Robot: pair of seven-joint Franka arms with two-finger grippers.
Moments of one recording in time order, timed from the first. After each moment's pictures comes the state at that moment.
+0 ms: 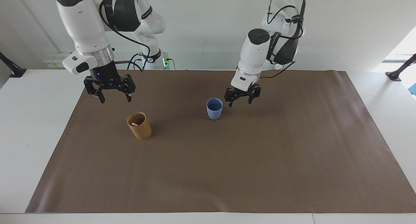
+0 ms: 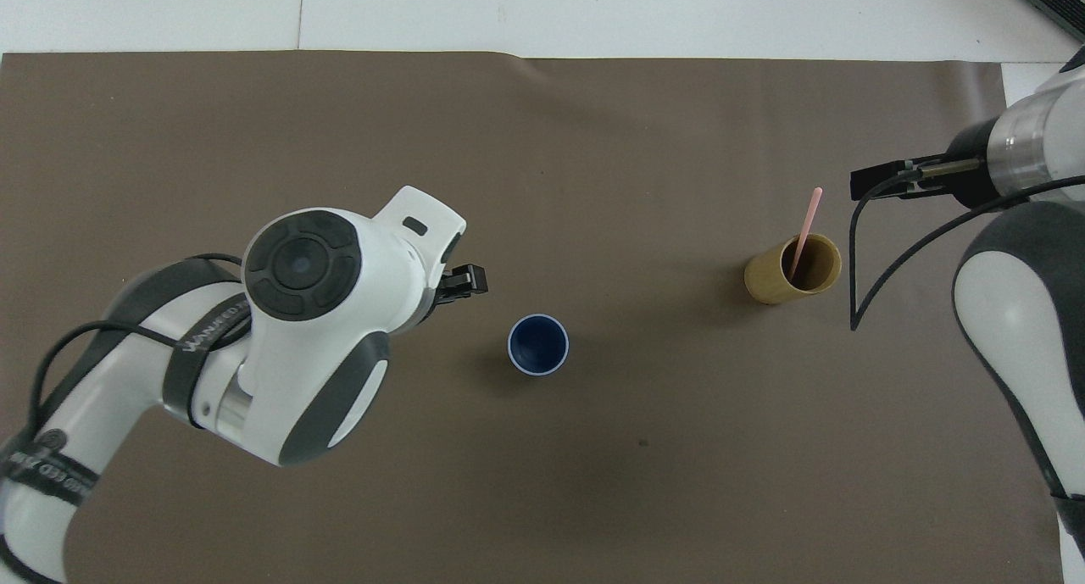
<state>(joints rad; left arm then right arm) -0.52 0.05 0.01 -1.91 -0.02 2.04 -0.65 -0.10 0.09 0.16 -1.64 -0.03 1.91 -0.04</state>
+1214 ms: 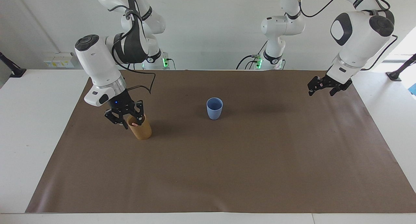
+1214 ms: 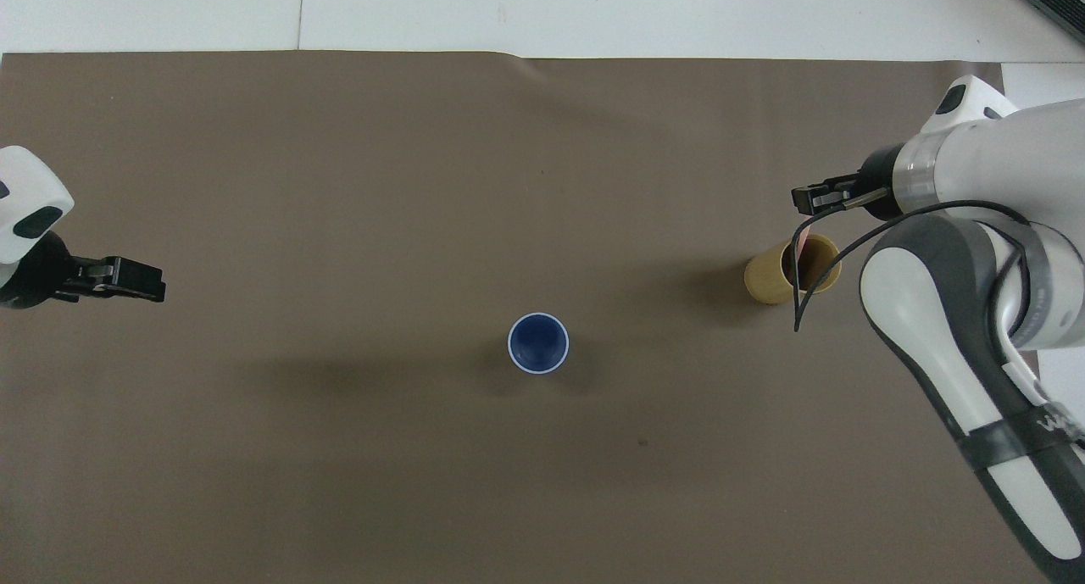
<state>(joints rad) -0.01 -0.06 0.02 -1.85 -0.02 1.75 0.07 -0.10 0.15 0.16 -1.83 0.13 2.21 -0.28</state>
